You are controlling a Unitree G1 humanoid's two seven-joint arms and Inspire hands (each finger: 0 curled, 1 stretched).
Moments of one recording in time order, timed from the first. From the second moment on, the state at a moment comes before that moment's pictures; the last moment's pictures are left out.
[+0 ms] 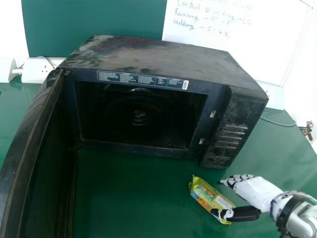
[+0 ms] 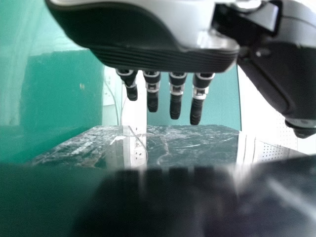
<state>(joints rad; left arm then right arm) 0.97 0.07 0.41 -0.67 -0.49 -0.41 -0.46 0.10 -1.06 -0.29 -0.39 -0.51 -0.22 0.74</state>
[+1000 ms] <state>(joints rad) 1.00 0.06 0.41 -0.70 -0.49 -0.41 -0.46 0.14 -0.93 -0.23 -0.51 -0.74 -0.08 0.69</state>
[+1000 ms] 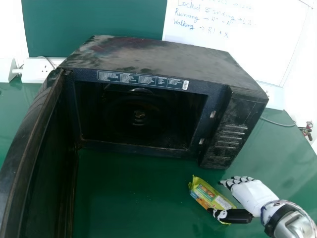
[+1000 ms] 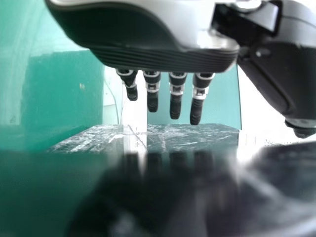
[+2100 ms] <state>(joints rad) 1.01 0.03 0.40 -0.70 -0.47 -0.45 -0.46 0.18 -0.87 -0.17 -0.48 -0.80 -0.13 0.55</state>
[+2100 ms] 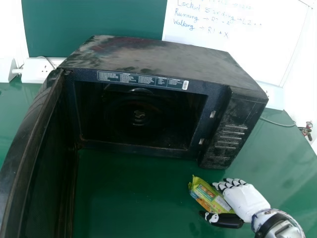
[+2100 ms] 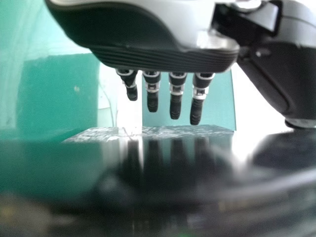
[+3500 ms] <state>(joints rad) 1.01 0.03 0.40 -0.62 -0.50 -0.56 -0.50 0.16 -0.81 -0.11 -0.37 -0.96 -0.10 0.36</state>
